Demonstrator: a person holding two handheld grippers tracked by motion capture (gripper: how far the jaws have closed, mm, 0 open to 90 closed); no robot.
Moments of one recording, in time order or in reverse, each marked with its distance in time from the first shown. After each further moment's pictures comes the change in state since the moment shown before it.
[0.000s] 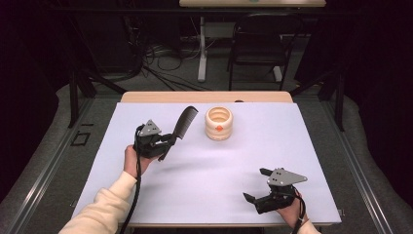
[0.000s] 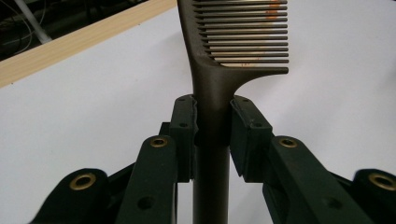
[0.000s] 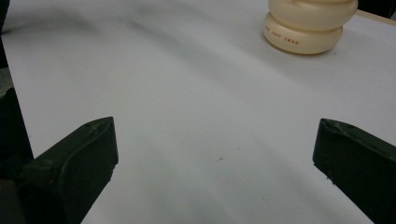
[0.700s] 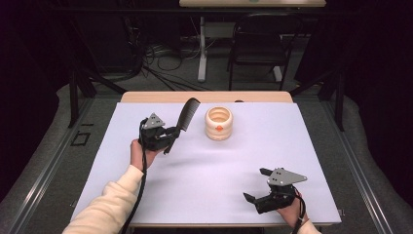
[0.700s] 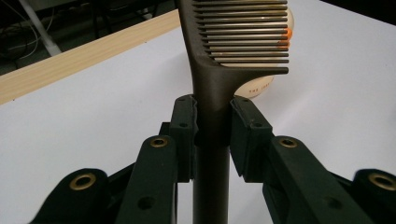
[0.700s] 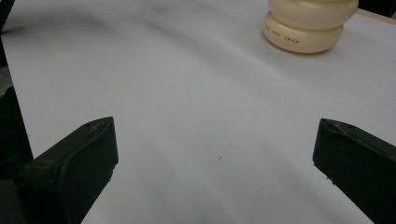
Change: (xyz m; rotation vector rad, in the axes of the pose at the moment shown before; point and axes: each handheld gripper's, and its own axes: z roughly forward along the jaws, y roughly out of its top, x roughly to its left) left arm 0.004 0.015 0.016 -0.045 0.011 -0.039; right arm -0.001 0.000 0.000 0.004 0.001 0.000
